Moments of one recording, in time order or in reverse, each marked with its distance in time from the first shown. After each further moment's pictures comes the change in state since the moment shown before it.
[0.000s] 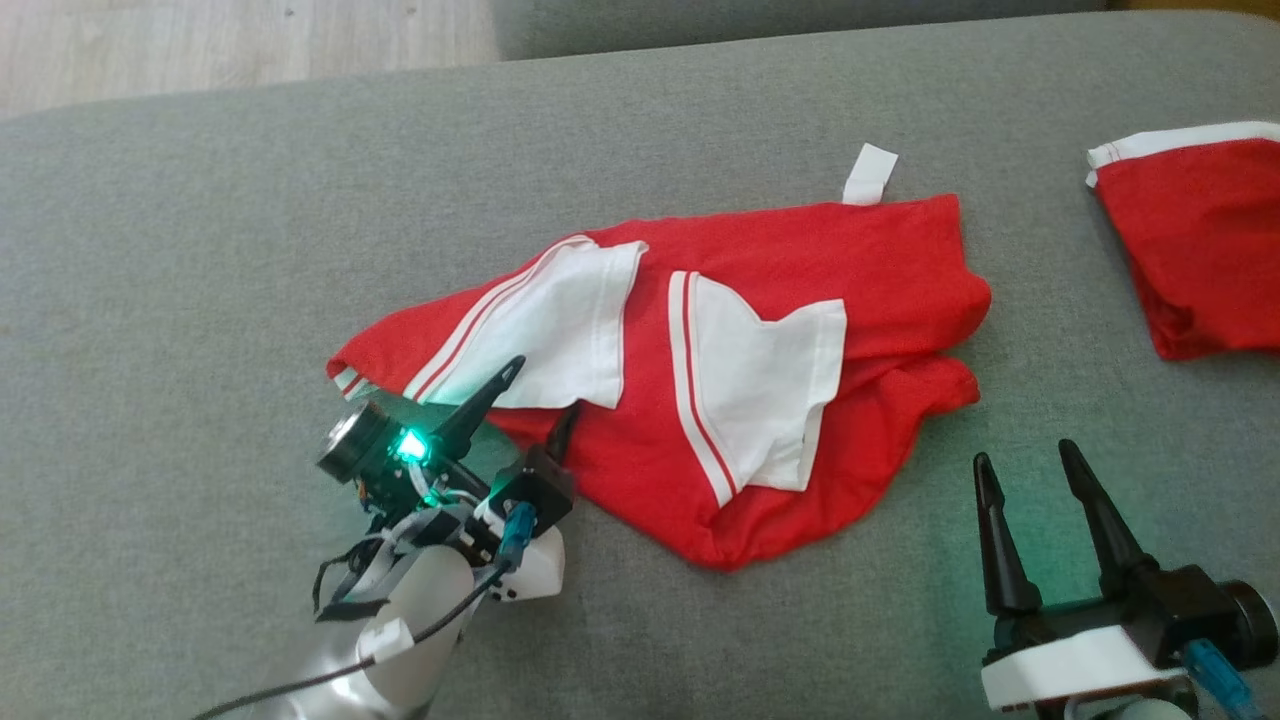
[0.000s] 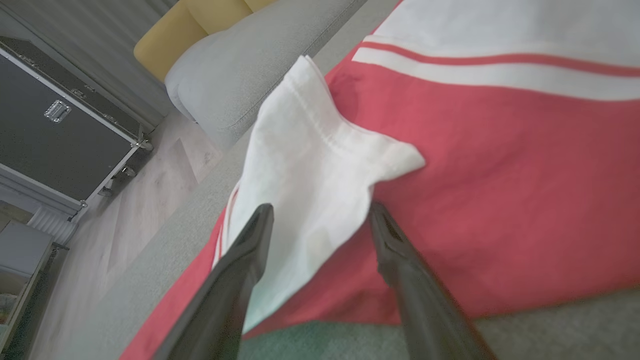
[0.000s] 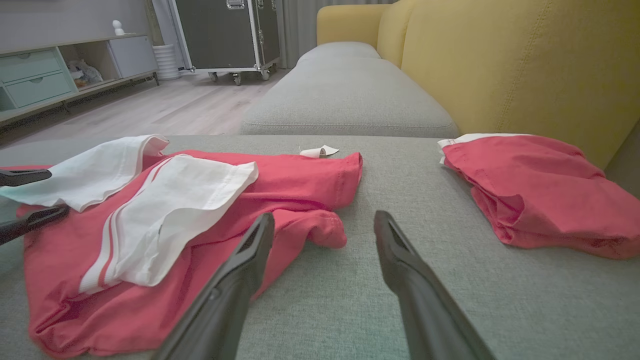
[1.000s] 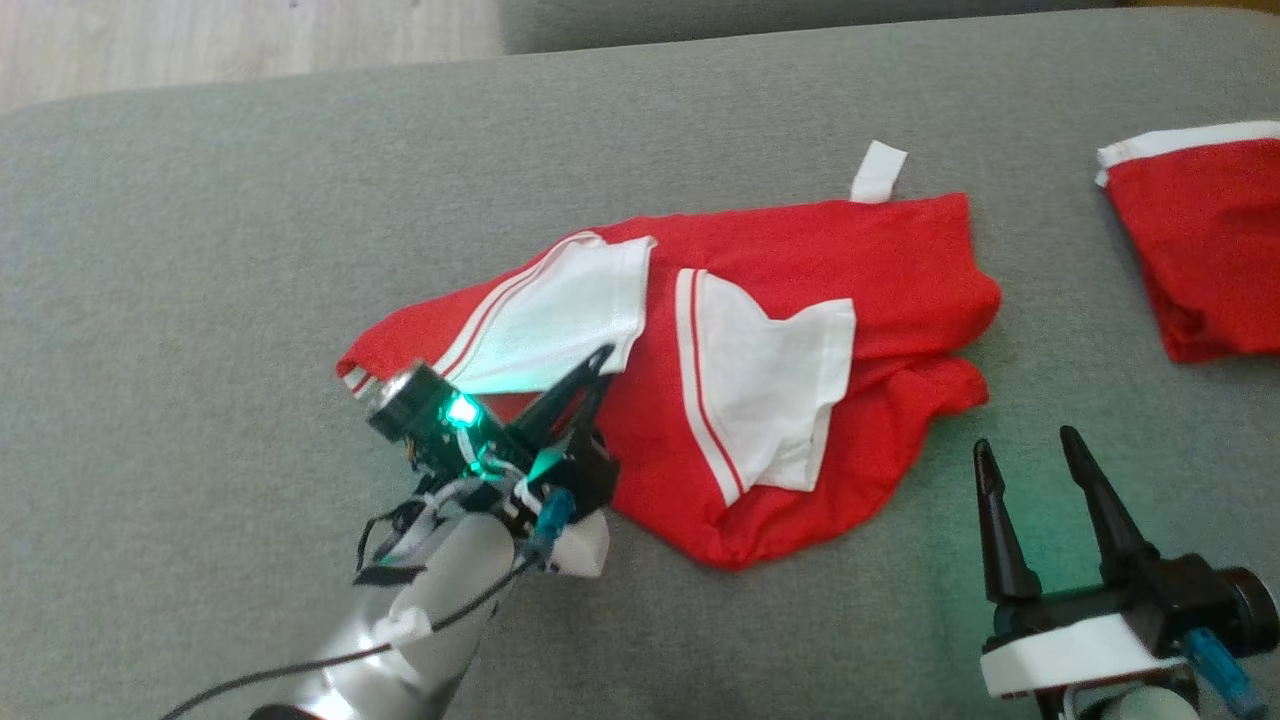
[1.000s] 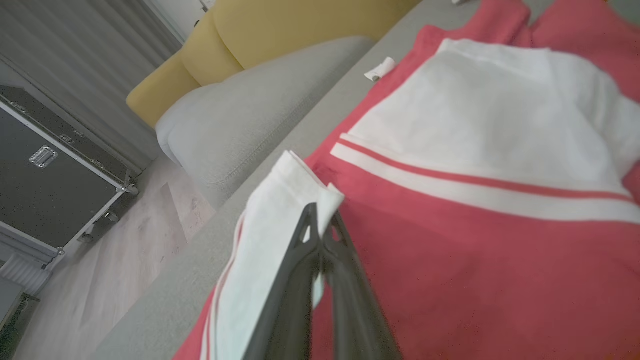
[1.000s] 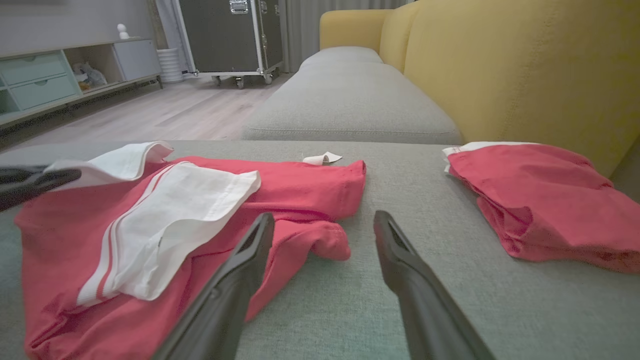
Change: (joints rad) left arm -0.078 -0.029 -0.095 -0.001 -0.051 -0.023 -0.073; right arm -0.018 0.000 -0.002 -0.002 -0.002 0.000 0.000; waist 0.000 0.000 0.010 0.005
